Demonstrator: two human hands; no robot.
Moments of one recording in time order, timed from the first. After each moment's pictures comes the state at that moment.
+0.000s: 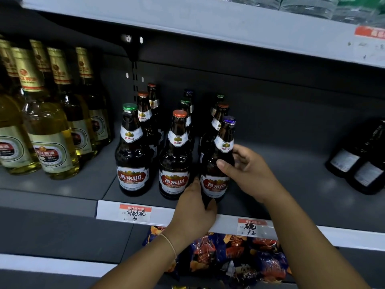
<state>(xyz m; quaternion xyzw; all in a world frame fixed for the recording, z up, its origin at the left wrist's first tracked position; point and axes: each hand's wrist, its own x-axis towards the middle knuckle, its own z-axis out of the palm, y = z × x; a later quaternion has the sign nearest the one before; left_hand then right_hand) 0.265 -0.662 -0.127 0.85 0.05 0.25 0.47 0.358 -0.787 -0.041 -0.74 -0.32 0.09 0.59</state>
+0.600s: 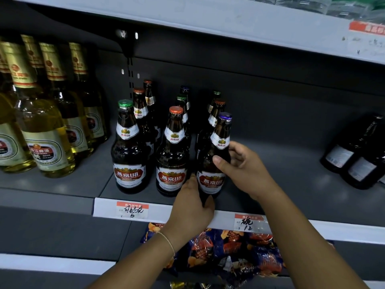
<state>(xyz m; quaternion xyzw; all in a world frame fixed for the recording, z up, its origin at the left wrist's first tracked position) 0.266 -0.663 -0.131 0.86 0.08 0.24 0.44 0.352 -0.784 -0.041 -0.75 -0.30 0.07 0.59</state>
